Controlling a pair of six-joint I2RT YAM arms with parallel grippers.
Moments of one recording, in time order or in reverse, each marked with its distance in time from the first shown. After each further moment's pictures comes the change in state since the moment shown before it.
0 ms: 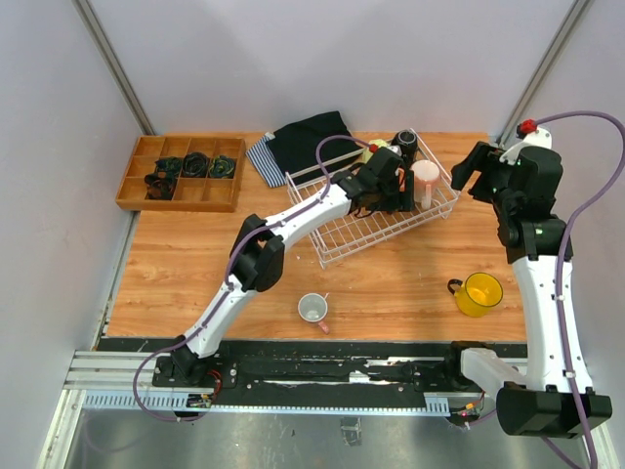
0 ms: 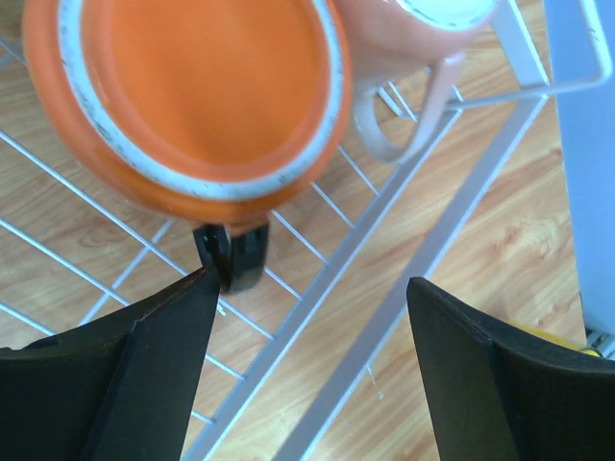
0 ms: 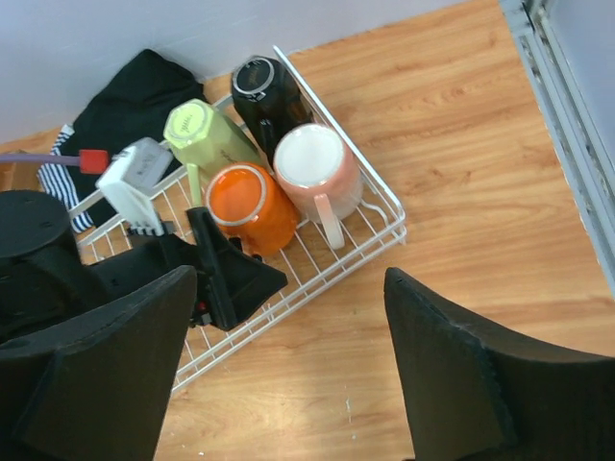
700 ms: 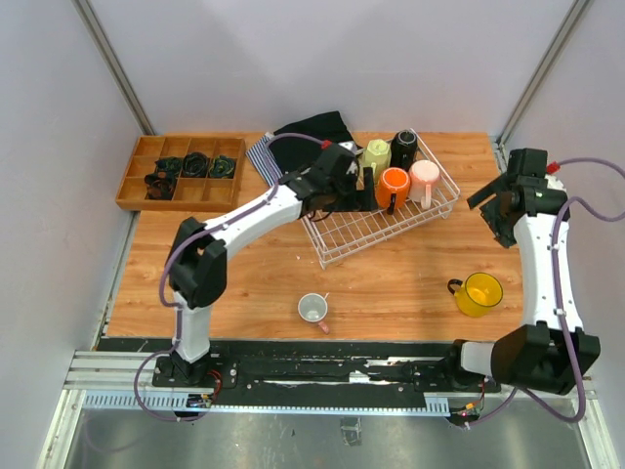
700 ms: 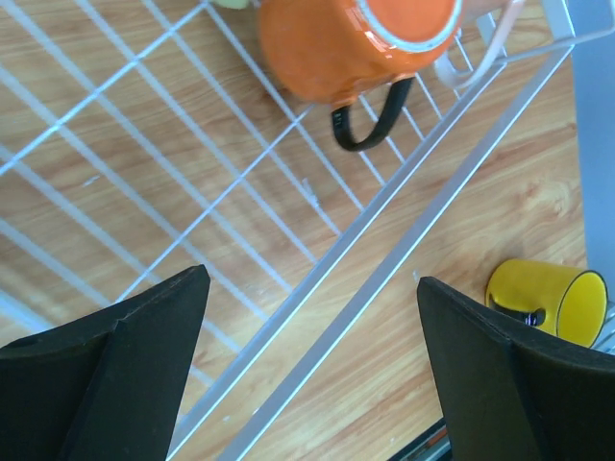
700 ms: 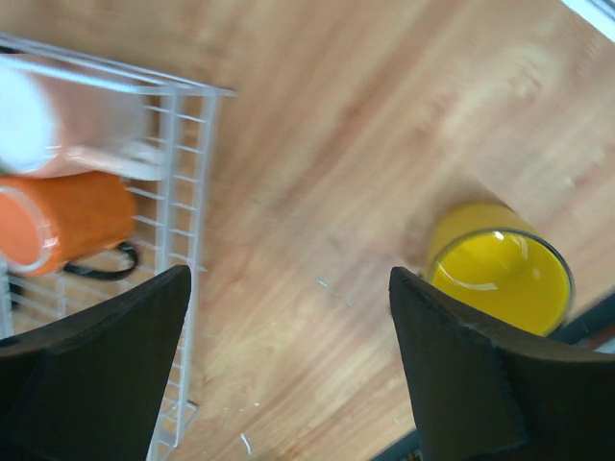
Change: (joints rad) left arm 0.067 -0.455 -0.562 0.107 -0.005 0.013; right arm -0.124 0.200 0.077 -0.442 0.226 0.446
